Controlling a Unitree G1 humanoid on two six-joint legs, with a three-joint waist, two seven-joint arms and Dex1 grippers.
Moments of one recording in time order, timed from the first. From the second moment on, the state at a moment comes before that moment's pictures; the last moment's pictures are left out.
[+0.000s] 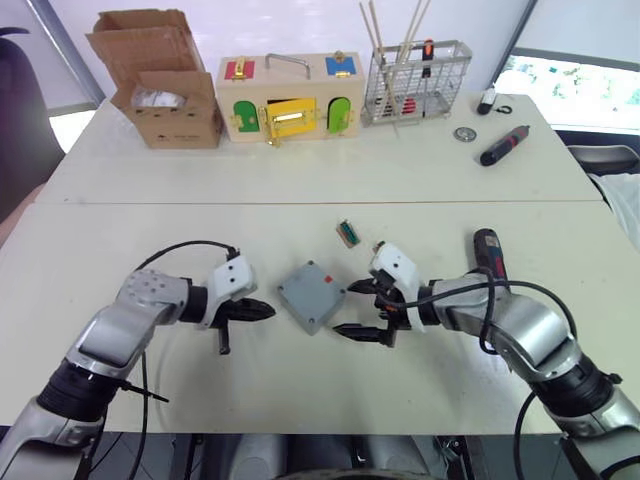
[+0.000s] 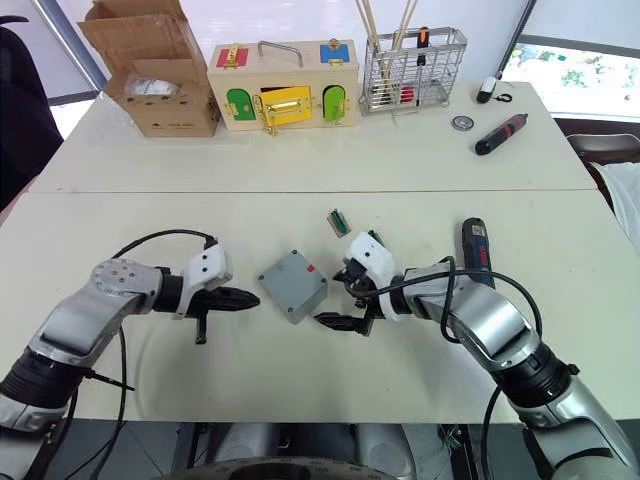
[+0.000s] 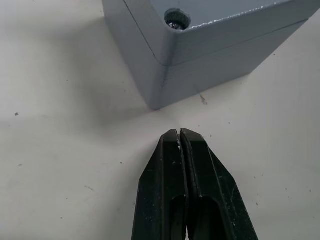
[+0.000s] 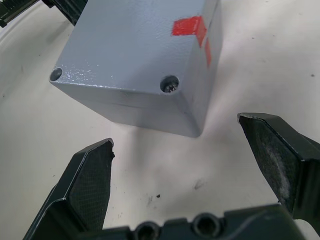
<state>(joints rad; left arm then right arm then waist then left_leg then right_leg) -0.28 0.77 -0.21 -0.21 -0.25 0.58 -1.11 -0.41 -0.70 0.38 -0.43 0.47 0.90 0.74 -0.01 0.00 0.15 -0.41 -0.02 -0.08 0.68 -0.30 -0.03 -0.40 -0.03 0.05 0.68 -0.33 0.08</state>
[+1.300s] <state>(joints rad) -0.41 0.61 -0.24 -0.03 -0.19 0.47 -1.04 -0.33 -0.66 0.33 -0.57 0.50 1.04 0.73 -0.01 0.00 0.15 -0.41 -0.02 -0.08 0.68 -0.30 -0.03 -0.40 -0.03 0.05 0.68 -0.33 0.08</state>
